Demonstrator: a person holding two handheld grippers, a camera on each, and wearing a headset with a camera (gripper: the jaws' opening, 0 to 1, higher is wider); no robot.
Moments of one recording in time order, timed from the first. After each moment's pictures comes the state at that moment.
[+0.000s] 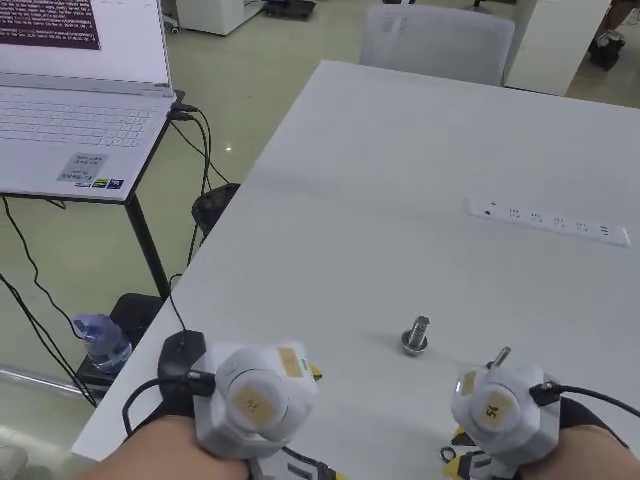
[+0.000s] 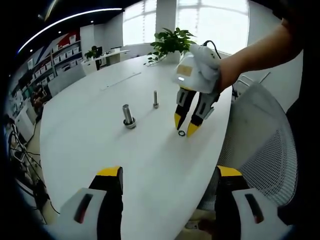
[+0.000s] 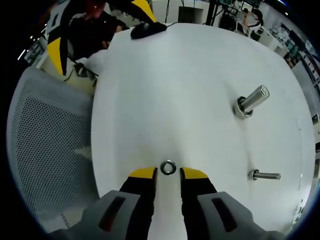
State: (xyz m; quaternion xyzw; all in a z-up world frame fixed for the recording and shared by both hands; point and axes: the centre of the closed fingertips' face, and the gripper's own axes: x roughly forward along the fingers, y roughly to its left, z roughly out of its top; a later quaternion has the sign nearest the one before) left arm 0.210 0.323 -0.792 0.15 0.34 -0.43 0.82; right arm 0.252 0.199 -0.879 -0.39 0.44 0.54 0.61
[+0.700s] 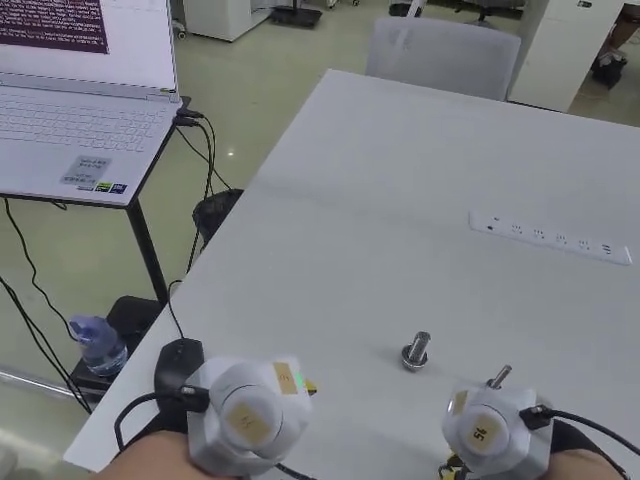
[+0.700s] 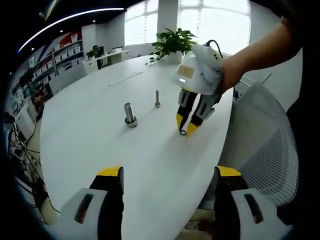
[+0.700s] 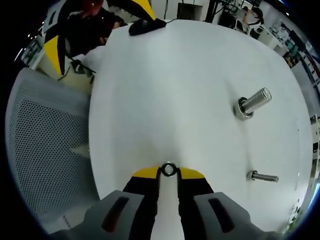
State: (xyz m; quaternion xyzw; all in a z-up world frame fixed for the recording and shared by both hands) left arm 0.212 0.326 -0.794 0.14 0.34 -0.43 0.83; right arm 0.252 0.203 -0.881 -0.41 0.45 0.52 0.60
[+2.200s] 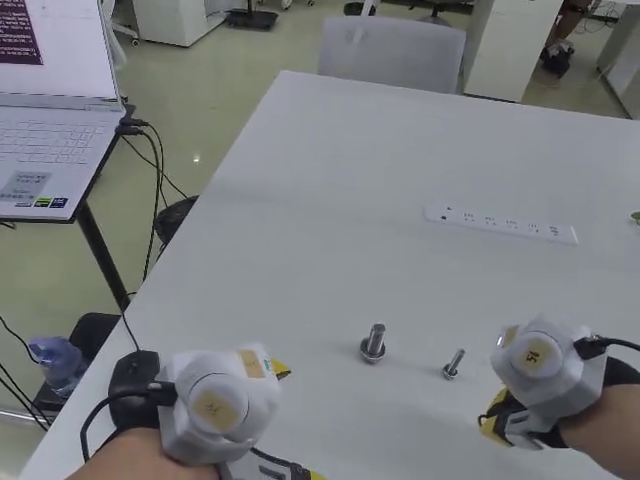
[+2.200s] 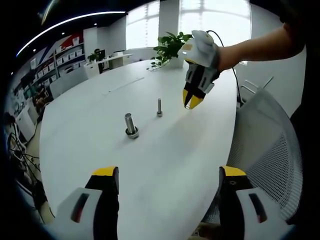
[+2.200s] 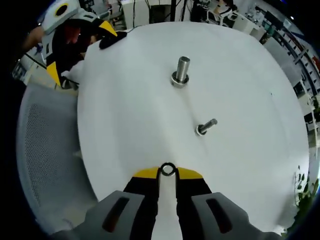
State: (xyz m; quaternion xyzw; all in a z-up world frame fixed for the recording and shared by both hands) left arm 0.232 0.306 -0.787 0.13 0.32 -0.42 0.84; right arm 0.313 0.109 -0.829 -0.36 0.47 0.46 0.66
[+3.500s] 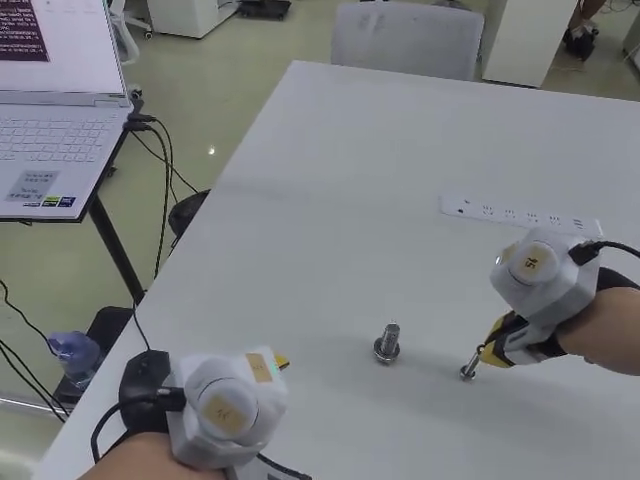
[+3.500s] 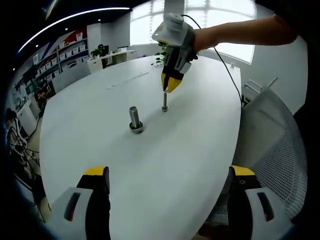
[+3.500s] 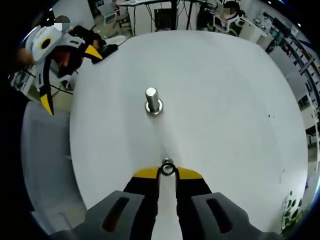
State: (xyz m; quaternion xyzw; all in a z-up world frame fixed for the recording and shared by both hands) left arm 0.241 0.313 -0.800 0.13 0.34 -0.41 0.84; right arm 0.378 0.151 -0.812 -0.37 0.46 0.49 0.64
